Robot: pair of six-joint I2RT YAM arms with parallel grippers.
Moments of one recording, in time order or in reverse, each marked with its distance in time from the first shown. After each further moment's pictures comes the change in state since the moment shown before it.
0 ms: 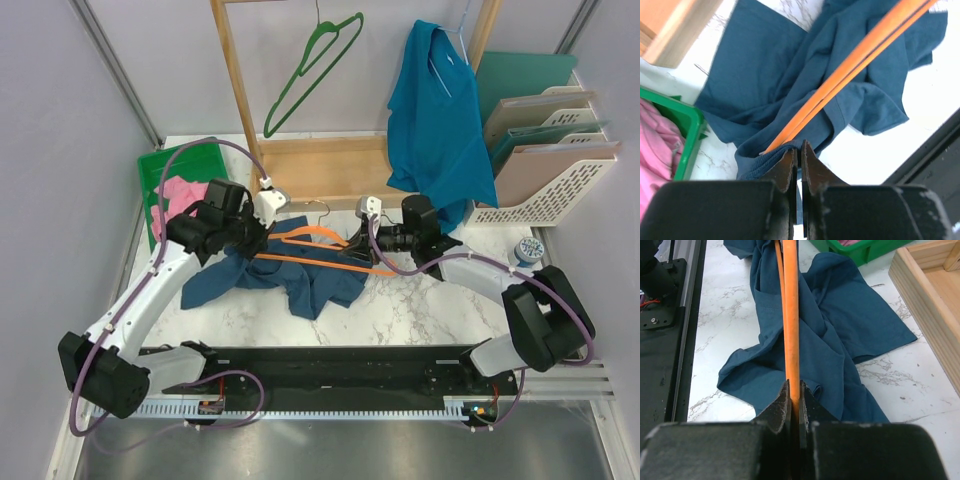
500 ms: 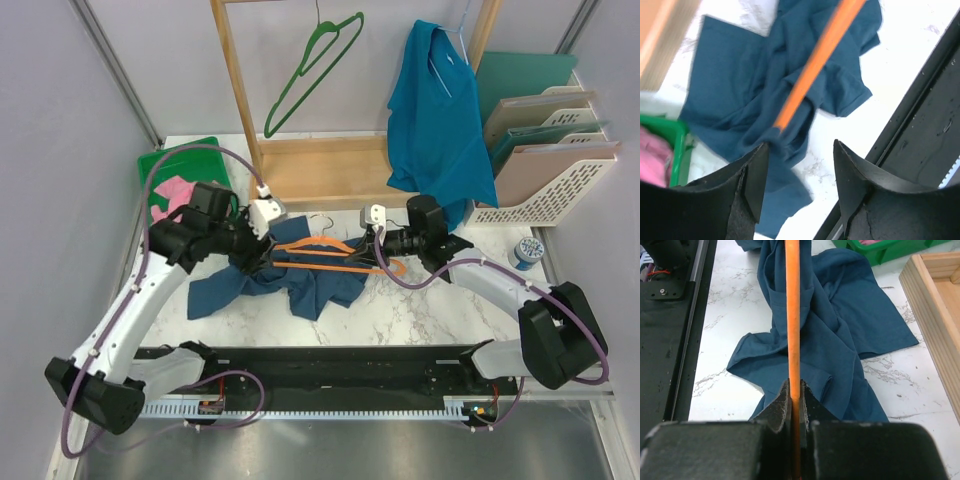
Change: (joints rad) left arm -0.021 -0.064 0.051 -0.151 0.132 0.137; right arm -0.018 -0.099 0.005 -0.214 -0.051 -0.198
